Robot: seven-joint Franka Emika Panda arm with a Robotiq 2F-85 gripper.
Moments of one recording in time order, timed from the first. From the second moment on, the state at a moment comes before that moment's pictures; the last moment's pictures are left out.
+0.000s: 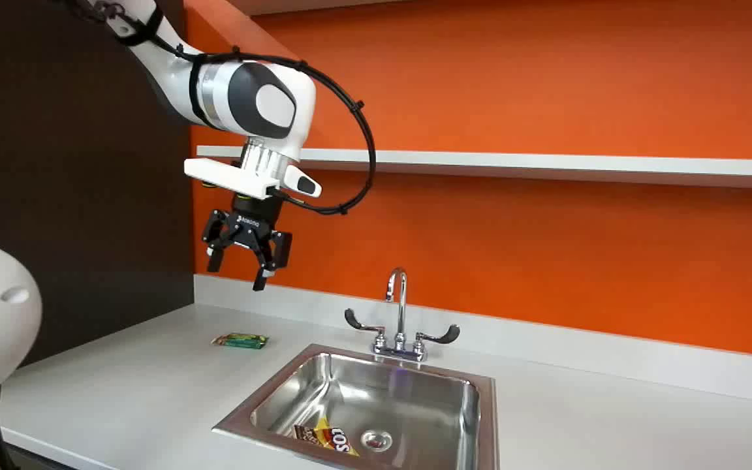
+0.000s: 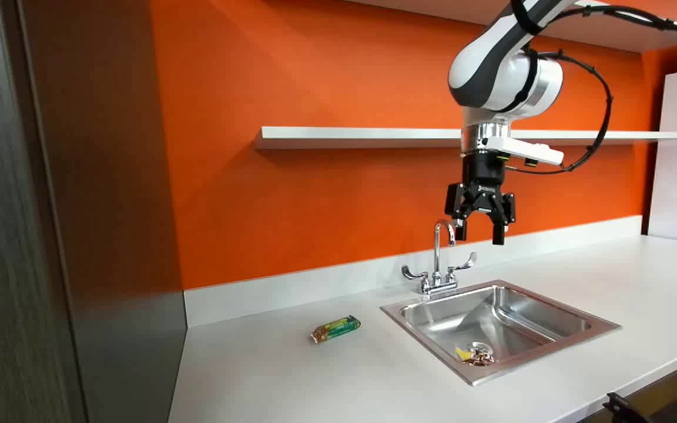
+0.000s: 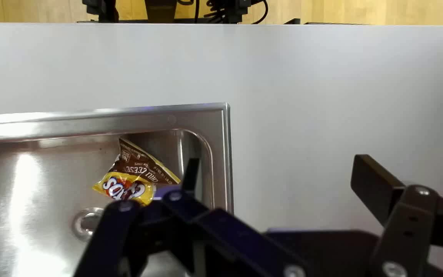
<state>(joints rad) 0.04 -0.36 -0.12 -2.49 0.16 1.95 -0.17</state>
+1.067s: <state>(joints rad) -0.08 -0.23 -0.14 -2.48 0.15 2.11 -0.06</state>
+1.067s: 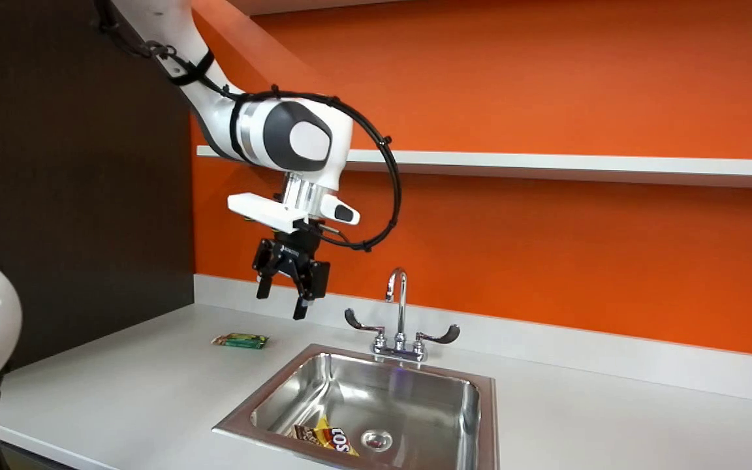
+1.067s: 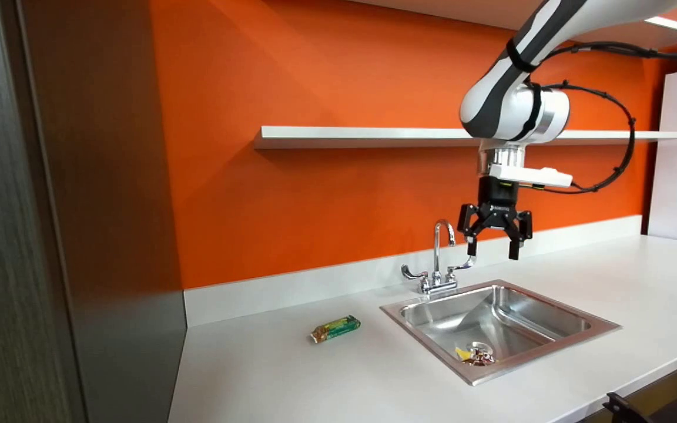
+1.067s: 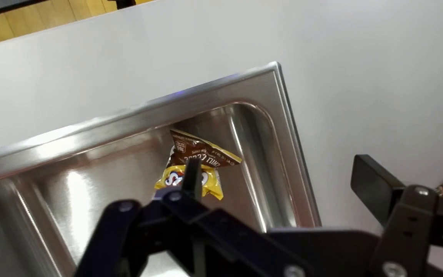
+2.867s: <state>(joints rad) -0.10 0.42 -0.17 -2.19 0.15 2.32 0.10</state>
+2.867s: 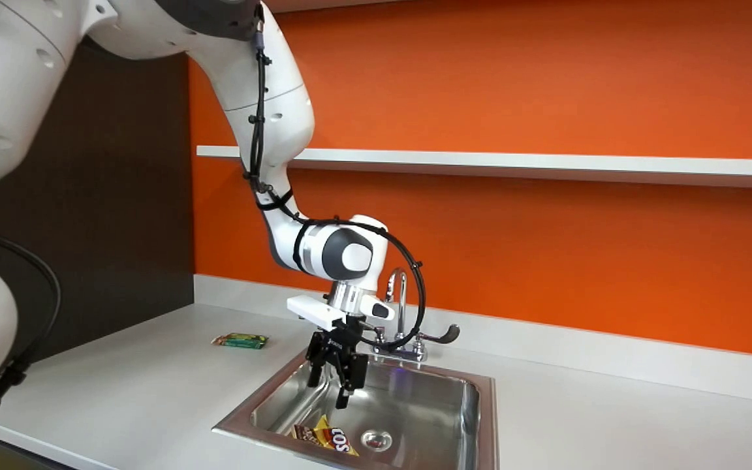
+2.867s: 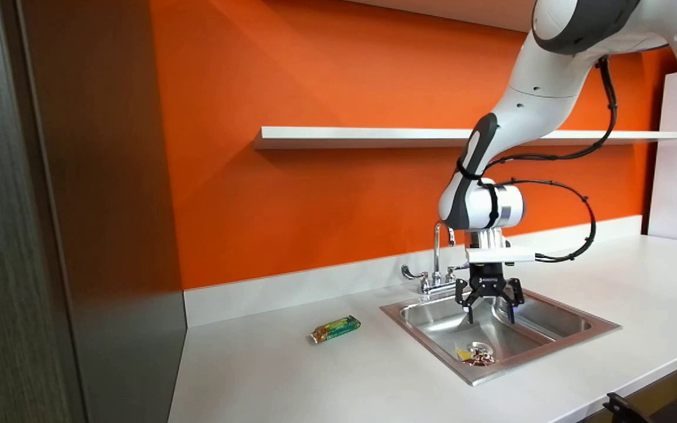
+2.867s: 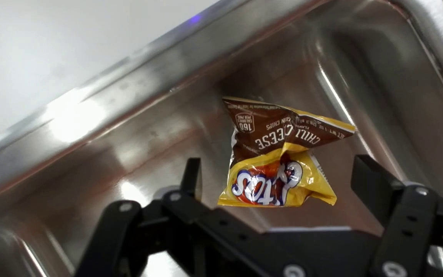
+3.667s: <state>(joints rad) -0.06 0.57 -0.17 -2.10 0.10 2.33 0.19</state>
